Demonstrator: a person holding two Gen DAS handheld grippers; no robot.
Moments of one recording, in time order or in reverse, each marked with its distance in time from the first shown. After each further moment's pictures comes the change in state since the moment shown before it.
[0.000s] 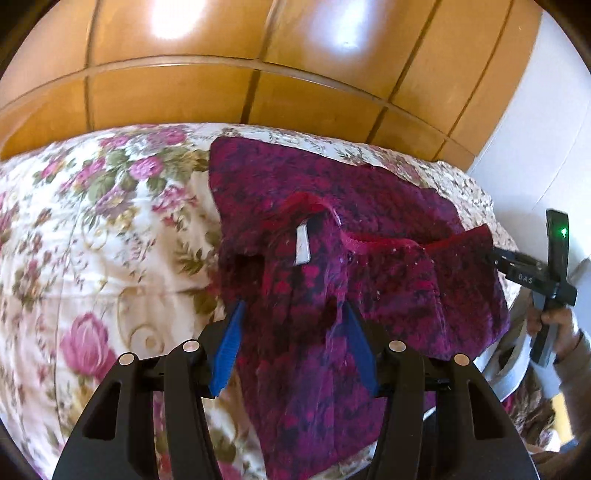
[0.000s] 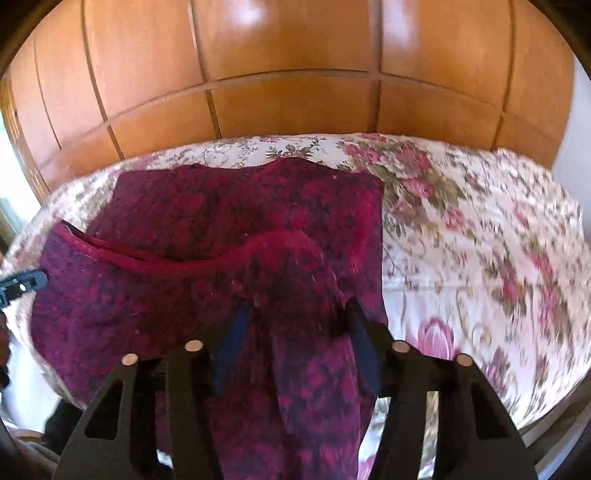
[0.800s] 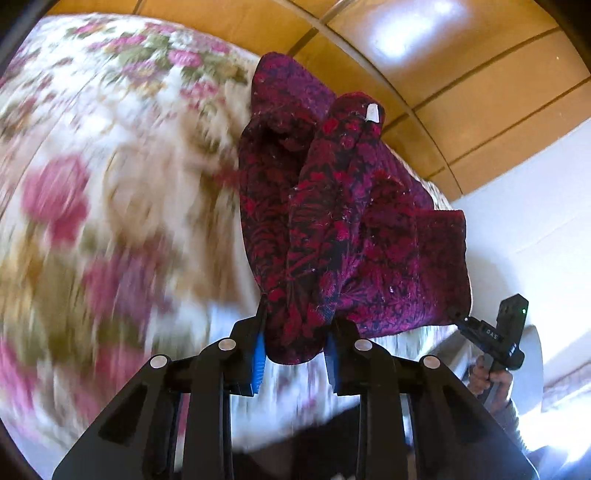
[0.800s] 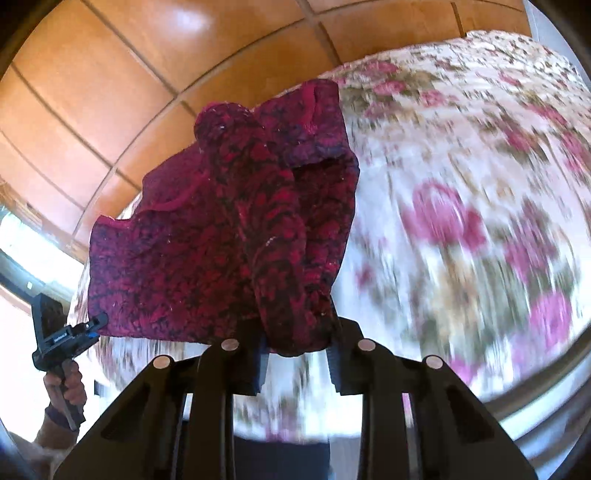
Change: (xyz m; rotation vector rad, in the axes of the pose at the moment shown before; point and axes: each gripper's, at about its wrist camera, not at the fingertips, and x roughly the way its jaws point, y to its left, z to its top) left arm -0.022 0.033 -0.080 -0.366 0.123 -0.221; right arm -0.016 -0.055 -0.076 0.373 0.117 0.274
